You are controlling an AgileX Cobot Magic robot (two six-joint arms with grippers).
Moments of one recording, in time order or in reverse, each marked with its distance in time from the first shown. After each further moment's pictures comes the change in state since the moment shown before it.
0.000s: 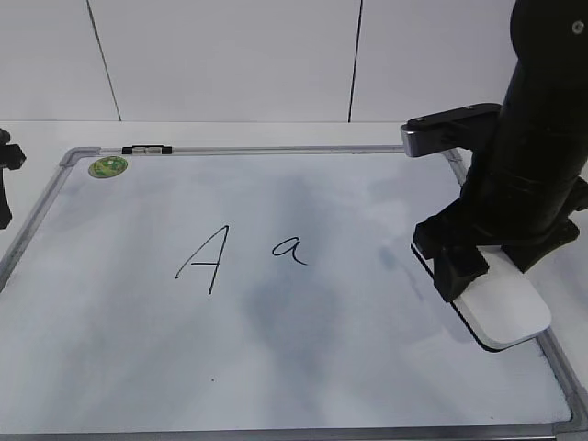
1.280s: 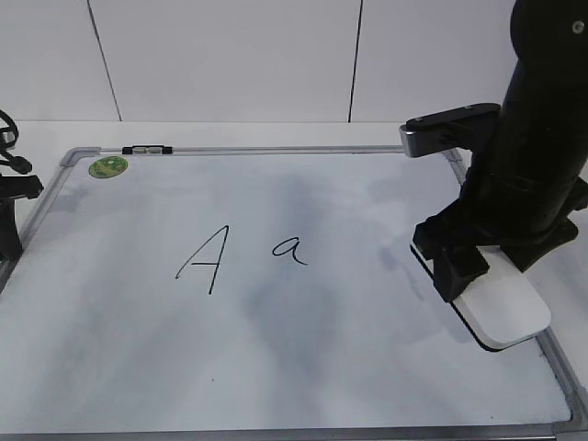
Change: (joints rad) left arm 0.000 0.119 -0.017 -0.020 0.009 0.008; right arm 0.000 0.002 0.000 0.000 -0.002 -0.012
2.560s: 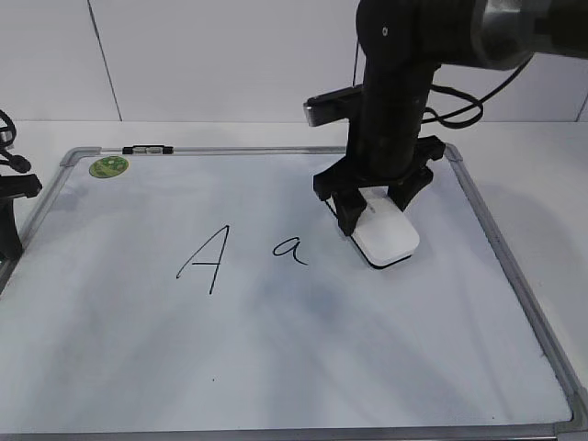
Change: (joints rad) left arm 0.002 0.000 0.000 -0.031 0.002 0.012; right arm 0.000 0.517 -0.595 -0.003 0.040 -0.086
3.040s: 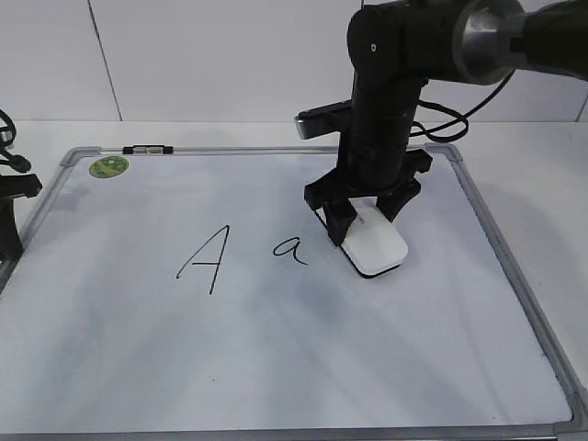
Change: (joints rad) left arm 0.000 0.000 0.000 -0.002 0.000 0.002; right arm 0.000 0.038 -0.026 0.050 0.000 -0.036
